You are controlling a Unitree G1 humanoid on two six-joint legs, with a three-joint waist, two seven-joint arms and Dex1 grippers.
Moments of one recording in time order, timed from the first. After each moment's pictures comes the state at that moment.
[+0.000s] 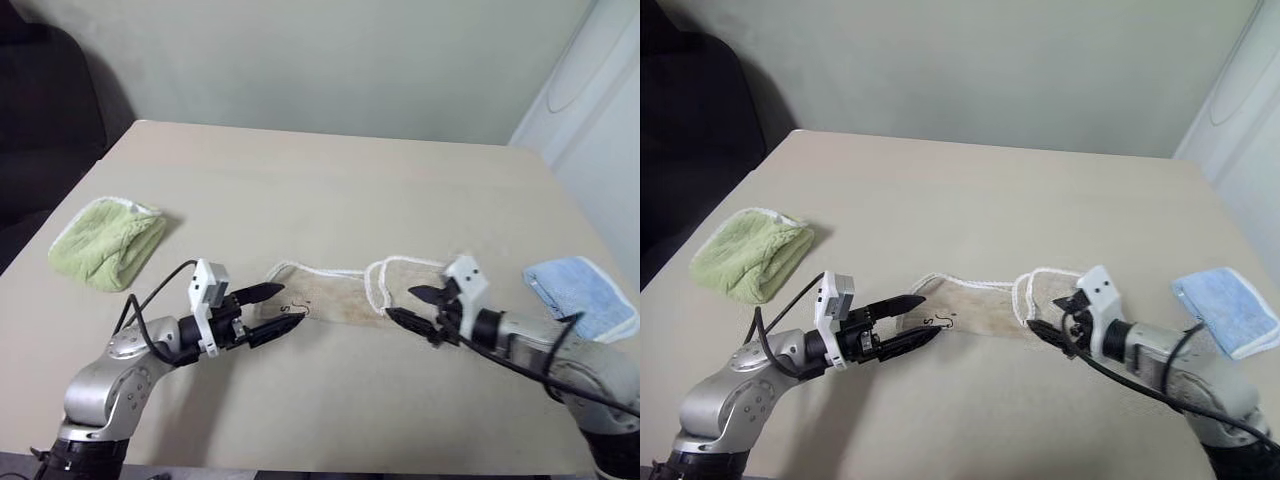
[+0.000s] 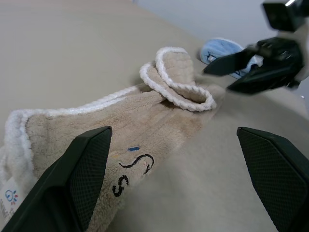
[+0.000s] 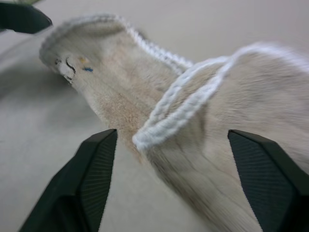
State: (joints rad) left arm -0.05 0.64 0.16 -0.30 -0.71 0.60 -0.93; right arm -0.10 -0.71 -0.10 -0.60 0.84 0.93 0.42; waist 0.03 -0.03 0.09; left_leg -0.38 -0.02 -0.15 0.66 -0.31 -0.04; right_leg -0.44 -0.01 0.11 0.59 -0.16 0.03
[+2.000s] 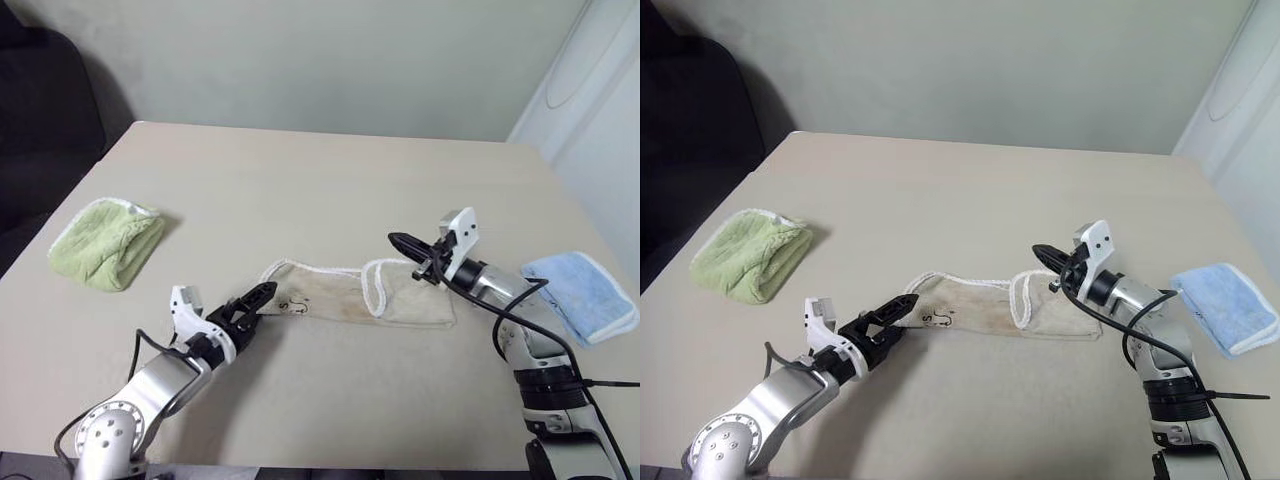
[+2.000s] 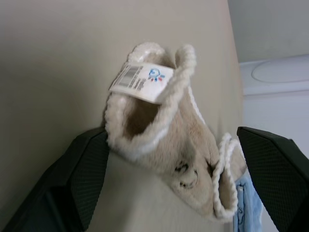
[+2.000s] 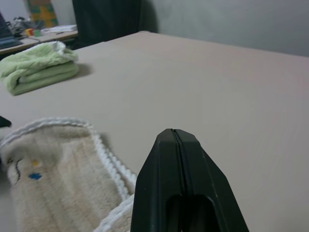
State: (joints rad) left arm 0.06 0.44 0.23 -0.35 -1.80 0.68 0.44; right arm -0.39 -0.40 -0.02 -0.07 0.44 0.40 0.65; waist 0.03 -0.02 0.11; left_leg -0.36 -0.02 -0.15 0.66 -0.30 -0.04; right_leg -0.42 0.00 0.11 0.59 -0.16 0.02
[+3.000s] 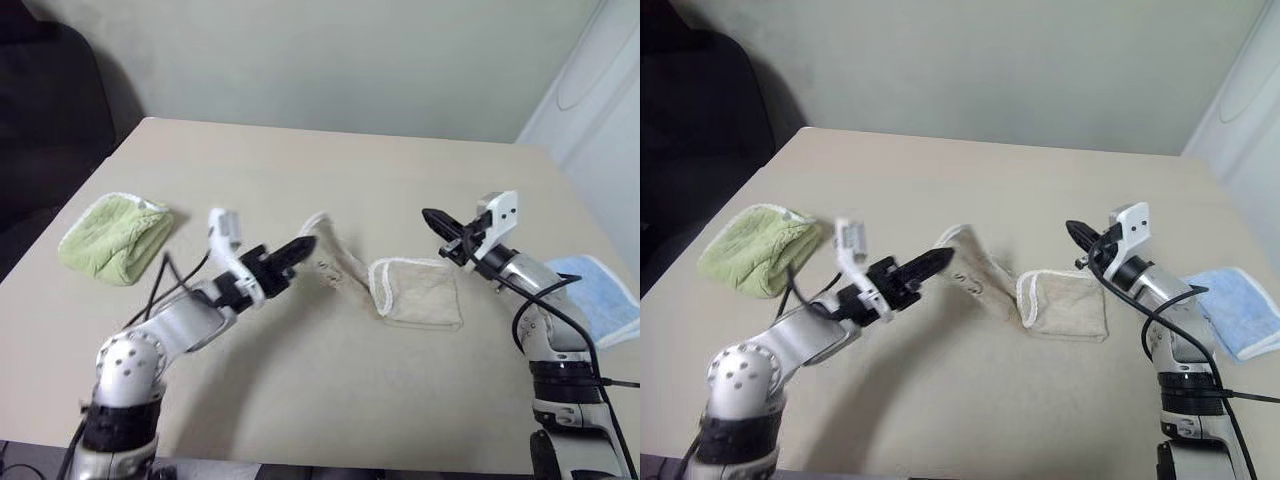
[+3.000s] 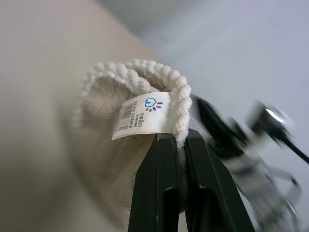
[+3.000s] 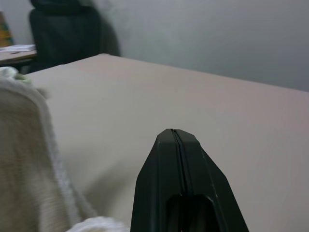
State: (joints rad) left arm -0.41 0.52 0.04 -0.37 -1.63 0.85 0.12; right arm -0.43 -0.43 -0.15 -0.02 0.43 0.36 0.60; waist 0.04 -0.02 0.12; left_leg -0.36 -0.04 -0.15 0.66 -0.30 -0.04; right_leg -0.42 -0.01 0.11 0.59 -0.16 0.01
